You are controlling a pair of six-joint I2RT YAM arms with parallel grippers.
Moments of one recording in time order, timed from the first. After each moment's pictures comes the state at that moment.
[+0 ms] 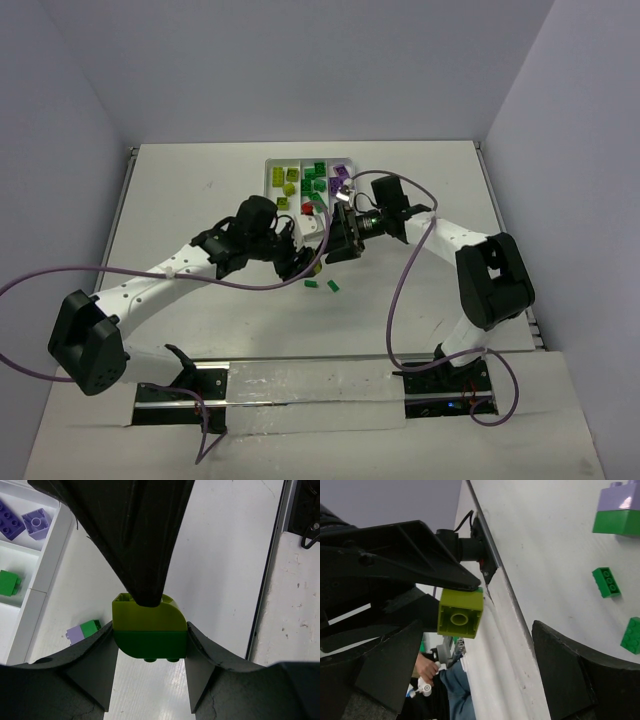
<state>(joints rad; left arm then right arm) -0.75 1.34 1.00 -0.33 0.49 0.29 0.38 1.66 1.02 -0.19 -1.17 0.54</state>
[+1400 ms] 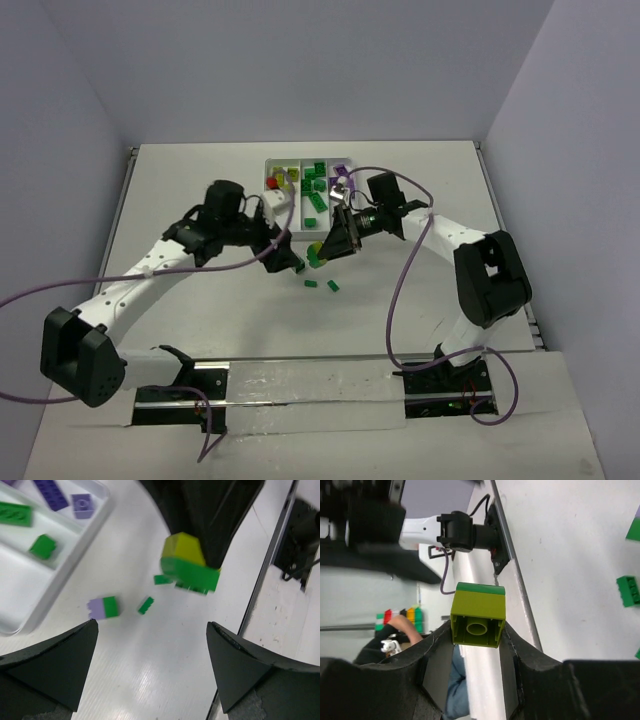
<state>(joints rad) -0.53 1.27 1.02 -0.40 0.63 0.17 0.39 1.68 1.08 -0.25 -1.27 0.45</state>
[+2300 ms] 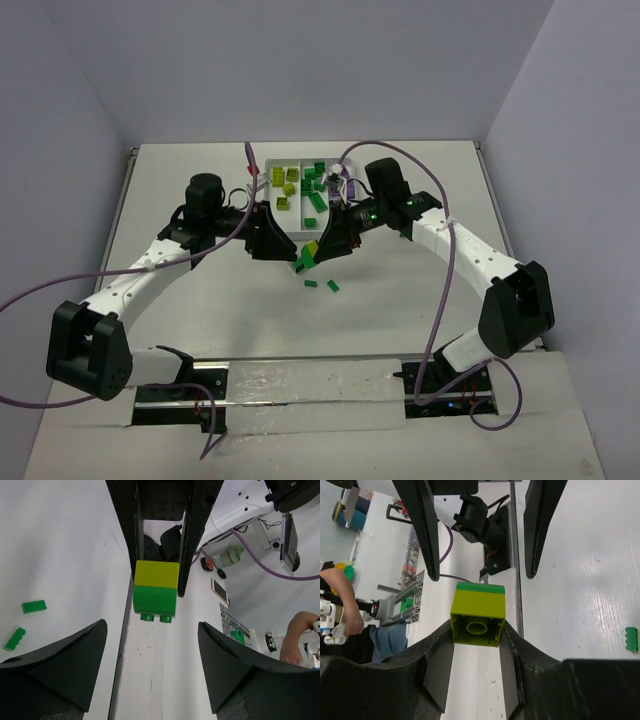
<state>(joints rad) -0.41 1.31 0.92 0.02 1.22 -0.47 0.49 1.48 1.20 -0.44 -1.24 0.13</state>
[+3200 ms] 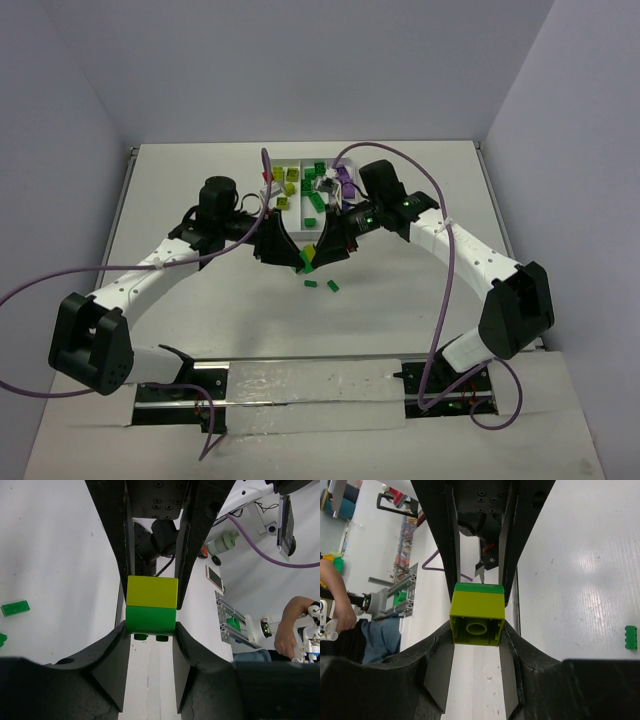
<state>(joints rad) -0.48 1.34 0.93 0.00 1.23 -0.44 0.53 1.48 1.22 -0.50 -1.20 0.07</state>
